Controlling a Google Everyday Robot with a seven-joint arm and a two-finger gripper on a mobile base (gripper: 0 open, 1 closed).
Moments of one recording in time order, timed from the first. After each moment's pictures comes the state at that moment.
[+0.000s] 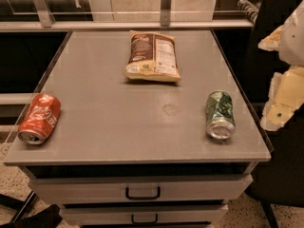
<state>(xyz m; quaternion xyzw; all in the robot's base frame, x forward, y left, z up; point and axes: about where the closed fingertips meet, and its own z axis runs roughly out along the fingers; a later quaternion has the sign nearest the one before) 0.438 -0.217 0.976 -0.60 0.78 -0.03 0.16</state>
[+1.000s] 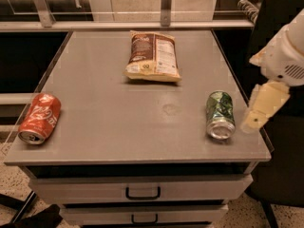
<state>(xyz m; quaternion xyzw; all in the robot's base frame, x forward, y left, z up) 0.464 -0.217 0.930 -0.57 0.81 -0.01 0.17</state>
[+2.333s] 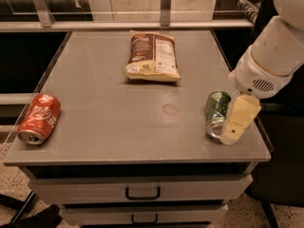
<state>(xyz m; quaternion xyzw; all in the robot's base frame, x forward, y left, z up) 0.467 -0.184 0.887 -0.58 0.81 0.01 0.13</state>
